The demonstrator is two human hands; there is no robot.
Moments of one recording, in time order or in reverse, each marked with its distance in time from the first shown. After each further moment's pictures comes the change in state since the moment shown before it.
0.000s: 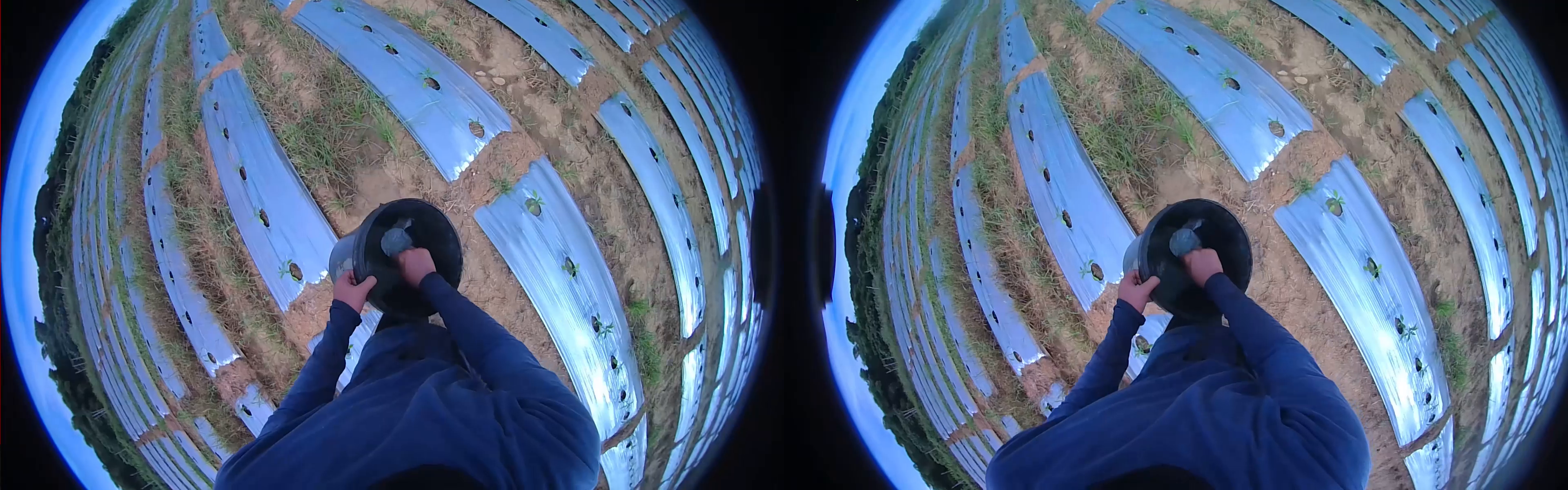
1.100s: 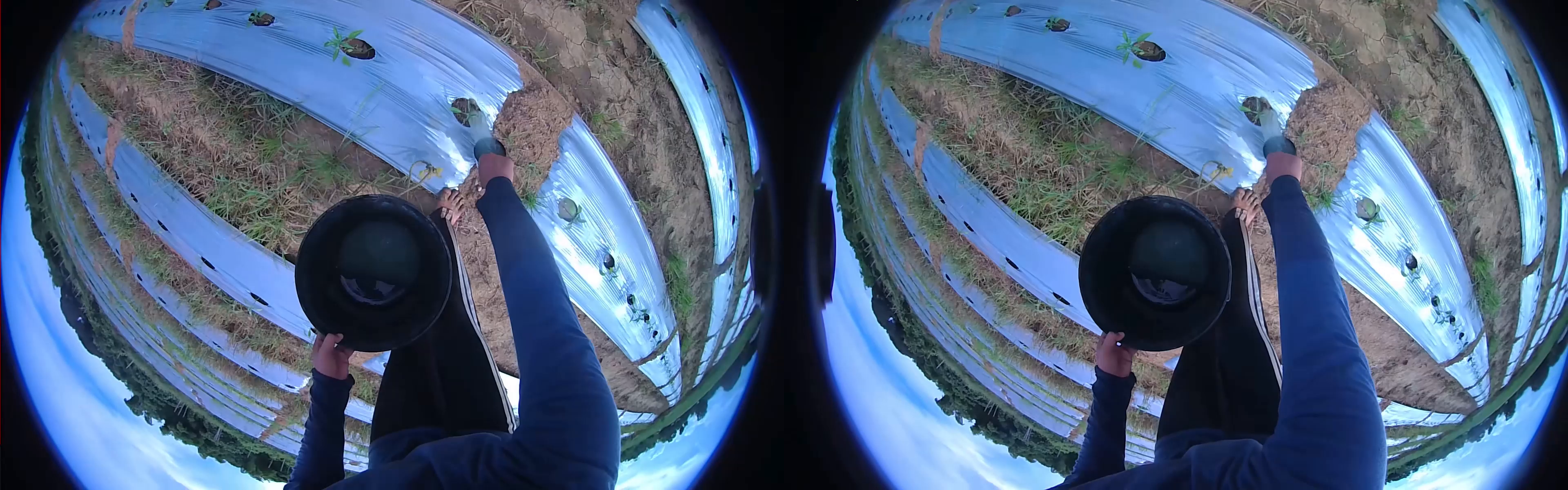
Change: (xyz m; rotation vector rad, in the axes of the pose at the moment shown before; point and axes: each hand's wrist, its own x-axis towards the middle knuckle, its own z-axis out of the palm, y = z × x) left_hand 0.476 0.159 0.164 -0.519 0.056 -0.678; right_hand 0.365 0.651 0.098 -0.109 -0.420 0.869
